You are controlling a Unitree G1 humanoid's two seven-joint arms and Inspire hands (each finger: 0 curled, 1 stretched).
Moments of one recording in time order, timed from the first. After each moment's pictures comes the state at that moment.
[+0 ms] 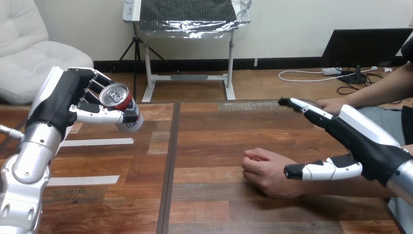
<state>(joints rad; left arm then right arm) -0.33 0.53 0.04 0.27 0.17 0.03 -0.12 -0.06 -0.67 -0.08 0.12 -0.17 -0.46 0.46</state>
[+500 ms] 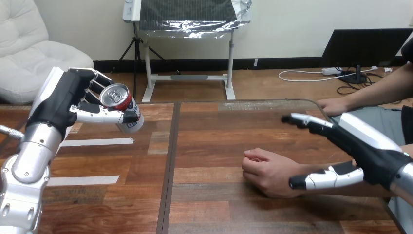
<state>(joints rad) -0.33 0.53 0.04 0.27 0.17 0.03 -0.12 -0.08 -0.70 -0.07 0.21 -0.24 -0.47 0.48</state>
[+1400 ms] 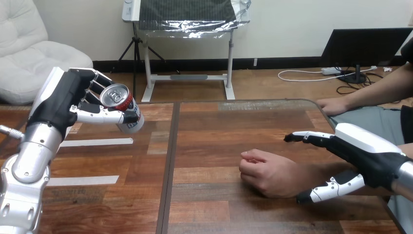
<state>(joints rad) -0.33 0.53 0.04 0.27 0.17 0.03 -0.13 -0.15 -0.76 0.00 0.30 -0.36 -0.49 0.49</state>
